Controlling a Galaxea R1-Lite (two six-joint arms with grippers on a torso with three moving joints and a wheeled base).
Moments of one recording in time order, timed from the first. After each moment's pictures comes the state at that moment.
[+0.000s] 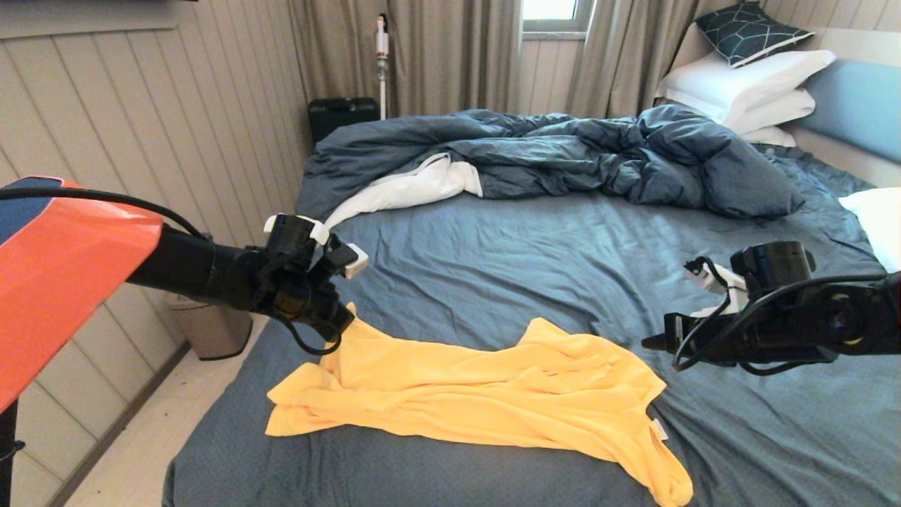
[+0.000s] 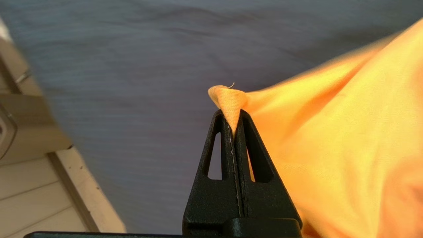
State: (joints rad) left arm -0.31 2.15 -1.39 0.03 -0.08 0.50; right arm -0.08 1.87 -0.96 -0.12 0.39 0.12
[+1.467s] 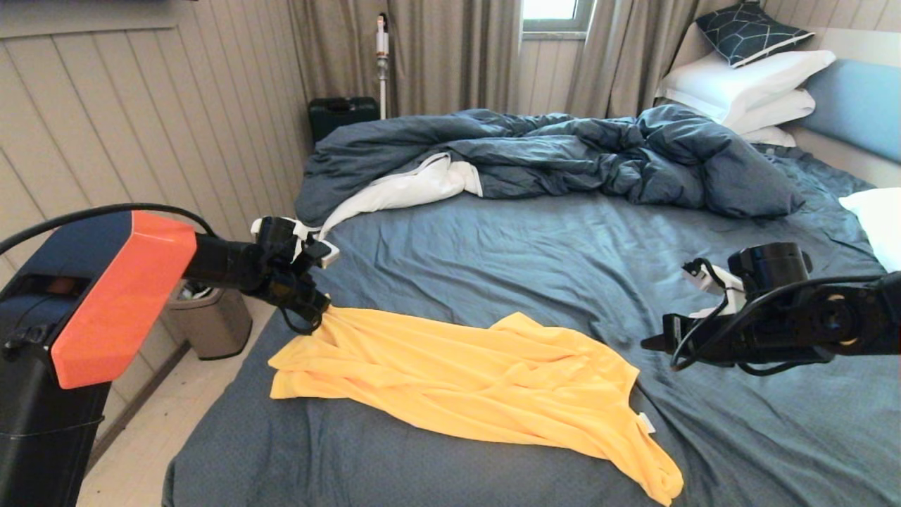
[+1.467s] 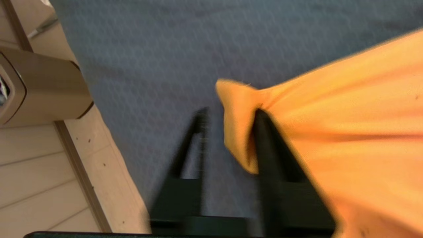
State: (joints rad) left arm -0.16 2.41 -1.75 0.15 -0.06 0.50; right arm -0.08 1.88 -0.96 -0.13 0.39 0.12
